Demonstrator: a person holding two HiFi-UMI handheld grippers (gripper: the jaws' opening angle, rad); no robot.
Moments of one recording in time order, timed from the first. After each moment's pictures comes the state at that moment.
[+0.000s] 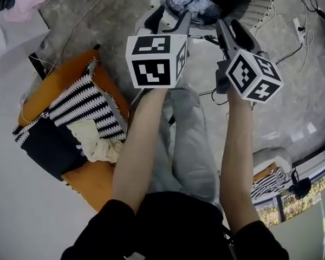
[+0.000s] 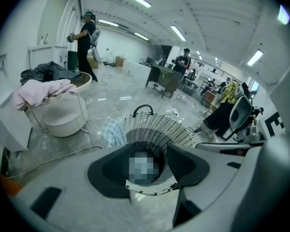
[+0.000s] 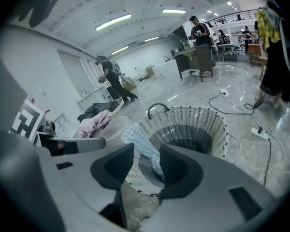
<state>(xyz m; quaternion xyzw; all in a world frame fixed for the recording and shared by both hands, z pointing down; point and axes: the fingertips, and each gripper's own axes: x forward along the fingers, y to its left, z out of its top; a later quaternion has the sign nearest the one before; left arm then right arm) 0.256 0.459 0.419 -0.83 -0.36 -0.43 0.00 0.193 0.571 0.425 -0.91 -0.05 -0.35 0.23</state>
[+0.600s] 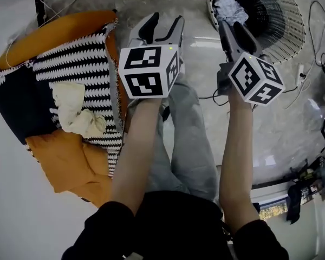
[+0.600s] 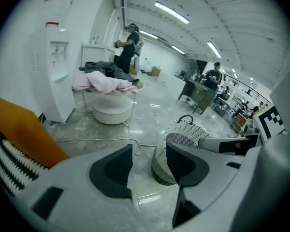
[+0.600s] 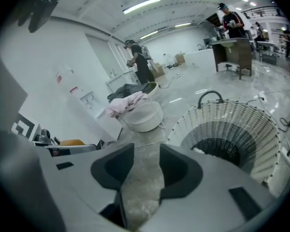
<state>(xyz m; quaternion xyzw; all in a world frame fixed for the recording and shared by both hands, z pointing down) 0.254 0.269 0.423 -0.89 -0.17 -0.42 -0.09 0.252 0.420 0.432 -0.89 0.12 -0.39 0.18</state>
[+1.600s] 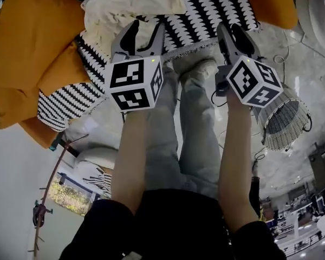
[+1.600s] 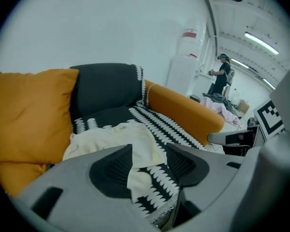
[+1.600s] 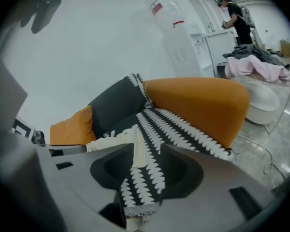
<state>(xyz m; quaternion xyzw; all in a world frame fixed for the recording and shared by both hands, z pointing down) -0.116 -0.176 0.415 -0.84 0.35 -0.36 -0.22 0.051 -0.086 0.447 -0.70 0.56 -0.45 -0.01</state>
